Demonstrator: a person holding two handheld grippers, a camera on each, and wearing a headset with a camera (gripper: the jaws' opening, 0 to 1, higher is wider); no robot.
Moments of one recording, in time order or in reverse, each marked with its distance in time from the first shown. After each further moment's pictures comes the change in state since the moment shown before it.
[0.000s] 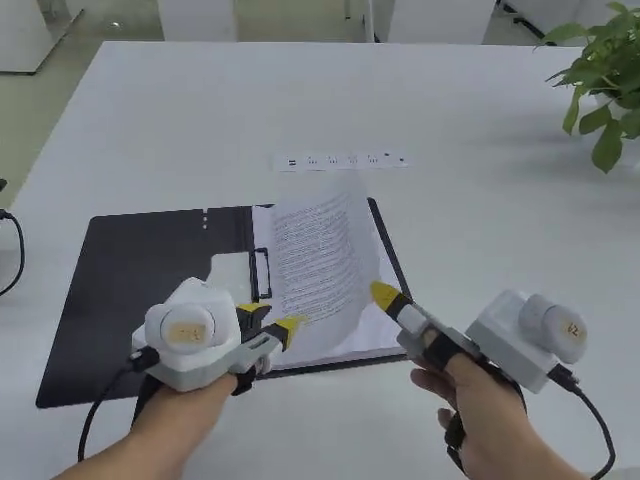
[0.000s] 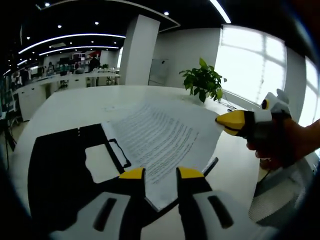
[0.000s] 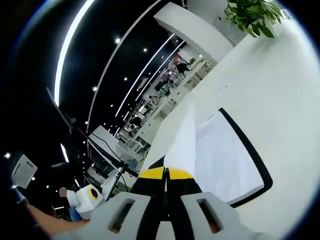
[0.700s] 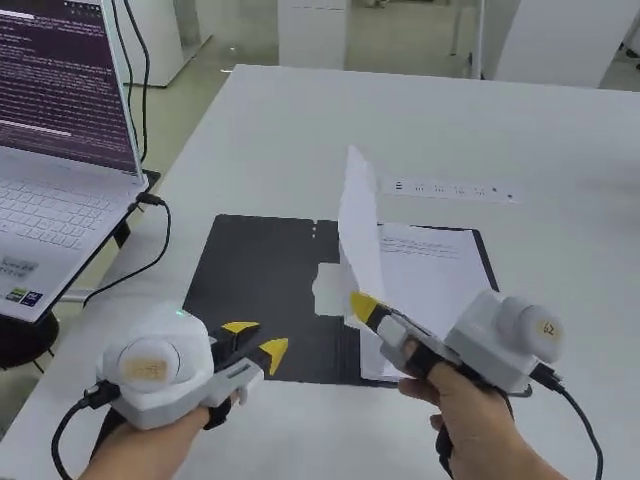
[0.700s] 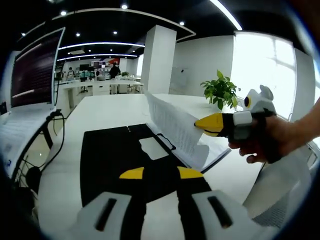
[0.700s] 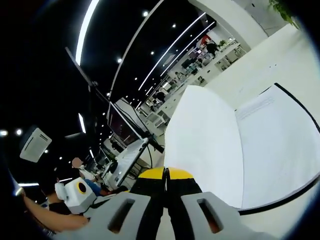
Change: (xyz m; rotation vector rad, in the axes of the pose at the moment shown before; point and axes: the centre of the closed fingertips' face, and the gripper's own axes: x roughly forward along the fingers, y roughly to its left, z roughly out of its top) left arm -0.120 0.070 -0.015 -0.048 -0.066 0.167; right arm 0.075 0.097 -0.100 -0.101 0.214 0.174
